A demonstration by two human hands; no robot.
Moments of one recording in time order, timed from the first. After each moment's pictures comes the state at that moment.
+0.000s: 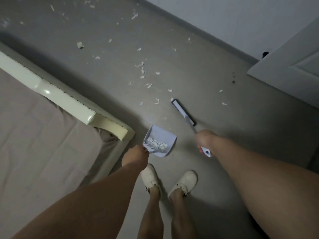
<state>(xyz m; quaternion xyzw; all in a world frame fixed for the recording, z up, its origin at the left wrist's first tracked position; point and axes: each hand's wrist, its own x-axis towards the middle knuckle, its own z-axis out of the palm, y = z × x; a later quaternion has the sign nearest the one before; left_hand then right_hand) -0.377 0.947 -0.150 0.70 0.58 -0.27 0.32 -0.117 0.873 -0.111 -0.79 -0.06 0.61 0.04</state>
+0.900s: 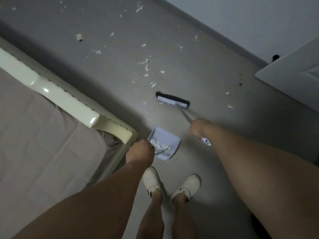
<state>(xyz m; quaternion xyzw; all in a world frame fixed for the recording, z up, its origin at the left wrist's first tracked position) -0.382 1.006 -0.177 0.72 0.58 -0.23 0.30 -0.139 0.982 -0.139 -0.80 -0.27 0.51 -0.15</state>
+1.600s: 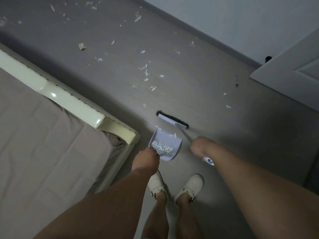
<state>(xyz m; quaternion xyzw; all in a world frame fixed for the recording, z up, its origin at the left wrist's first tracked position) -0.403 0.969 -0.154 0.73 0.55 -0.21 0.34 -0.181 0.912 -0.120 -0.75 -0.35 0.52 -0.19</state>
